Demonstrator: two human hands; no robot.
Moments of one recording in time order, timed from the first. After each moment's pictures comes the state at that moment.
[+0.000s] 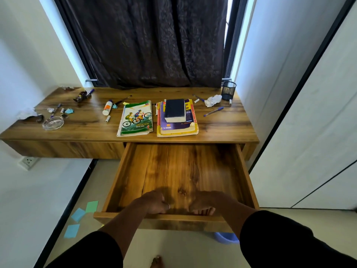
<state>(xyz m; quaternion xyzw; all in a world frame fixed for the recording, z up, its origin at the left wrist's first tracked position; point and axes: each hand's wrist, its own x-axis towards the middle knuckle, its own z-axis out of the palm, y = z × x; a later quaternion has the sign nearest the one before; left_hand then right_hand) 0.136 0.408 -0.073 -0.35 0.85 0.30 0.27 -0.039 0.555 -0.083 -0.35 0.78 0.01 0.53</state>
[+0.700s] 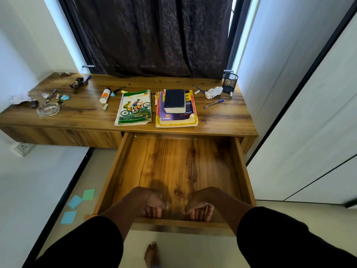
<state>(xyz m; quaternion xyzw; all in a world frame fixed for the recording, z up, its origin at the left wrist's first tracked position) 0.135 0.406 -0.089 -0.33 0.74 0.38 0.46 -0.024 0.562 -0.087 -0.28 0.72 0.06 0.63</state>
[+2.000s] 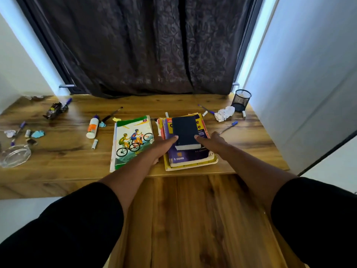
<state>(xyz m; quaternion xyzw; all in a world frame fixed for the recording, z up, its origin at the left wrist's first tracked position) -0.081 0.155 0.010 -0.42 0.67 0.61 -0.01 -0.224 0.314 0.026 -0.14 0.90 -0.29 0.29</state>
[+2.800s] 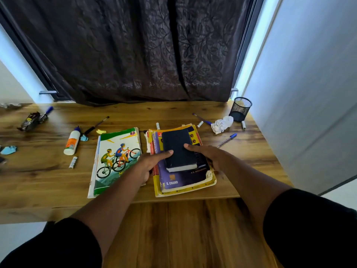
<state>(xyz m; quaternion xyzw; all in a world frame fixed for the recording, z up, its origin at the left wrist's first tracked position) -0.128 0.128 -0.022 -0.49 0.55 0.68 -0.02 -0.298 0.286 -0.006 -0.07 0.71 -0.47 0.52</state>
